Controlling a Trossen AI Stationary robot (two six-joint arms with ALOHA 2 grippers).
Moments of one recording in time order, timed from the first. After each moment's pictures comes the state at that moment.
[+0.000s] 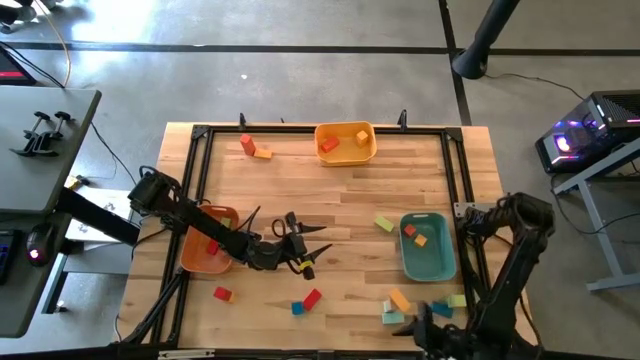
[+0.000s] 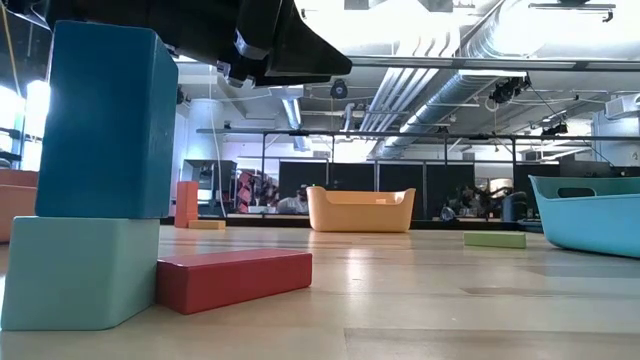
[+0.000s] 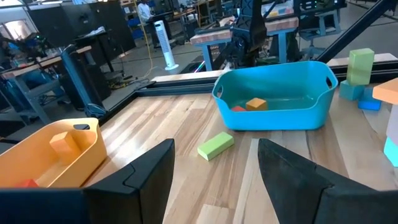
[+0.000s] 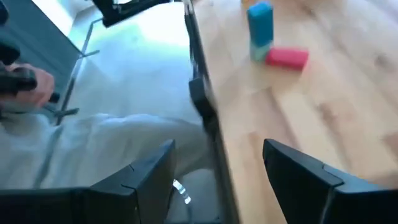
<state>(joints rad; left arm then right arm) -0.44 1.79 0.79 0.81 -0.82 0.08 1.14 1.76 1.32 -0.47 0.80 1.15</state>
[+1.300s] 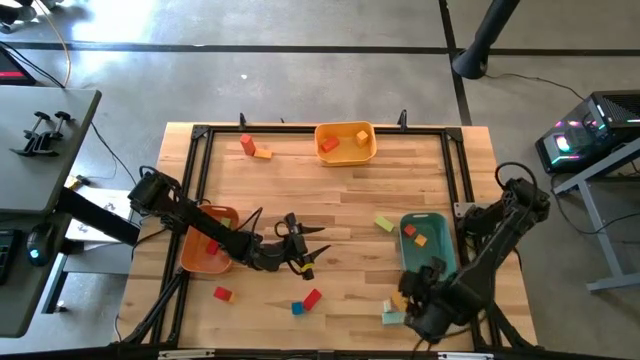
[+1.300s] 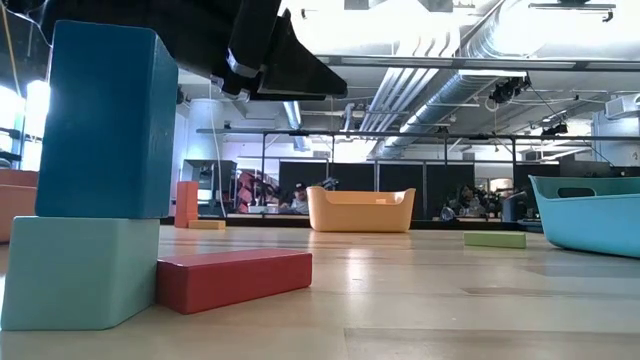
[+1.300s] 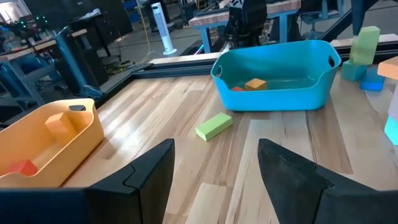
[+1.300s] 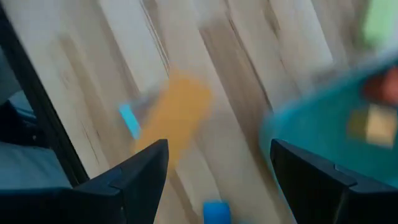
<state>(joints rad) -0.44 1.79 0.79 0.71 -0.81 0.00 0.89 1.67 1.39 -1.22 0.25 1.30</state>
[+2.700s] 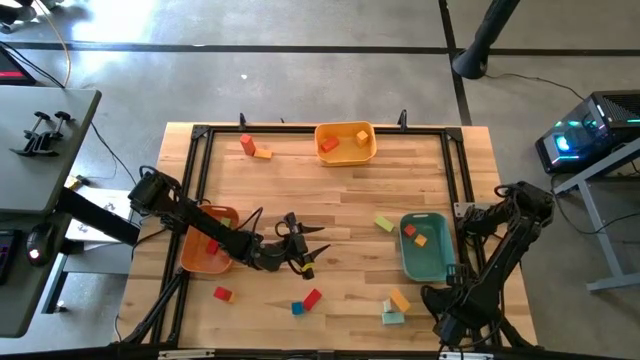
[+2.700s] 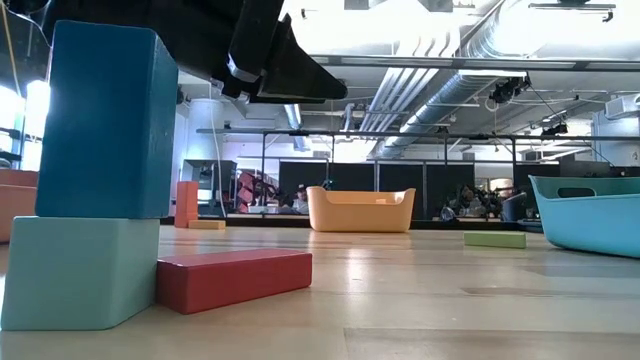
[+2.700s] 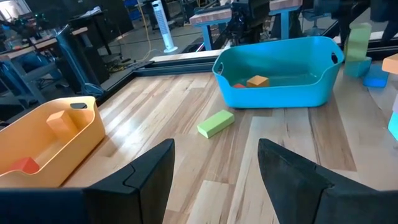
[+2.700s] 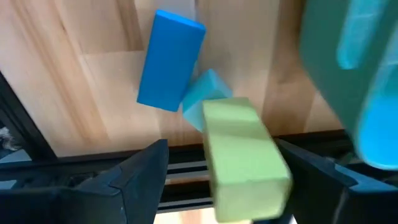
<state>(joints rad) -0.43 1.79 0.79 0.70 -0.81 0.00 1.05 1.68 1.11 -1.18 -0.22 1.07</state>
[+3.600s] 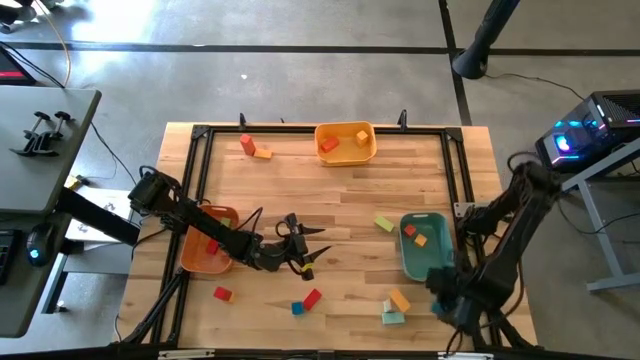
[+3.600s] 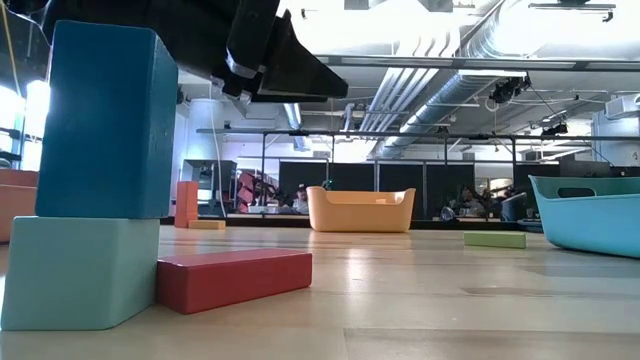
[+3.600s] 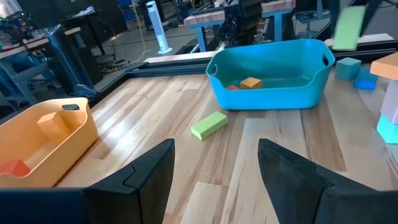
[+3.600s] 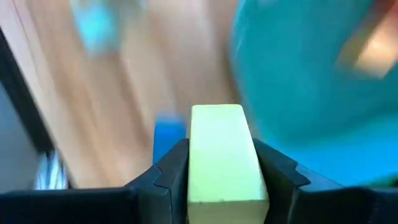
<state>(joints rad) -0.43 1.79 0.79 0.71 -0.79 0.00 1.03 1.46 1.09 -1.16 0.15 1.30</state>
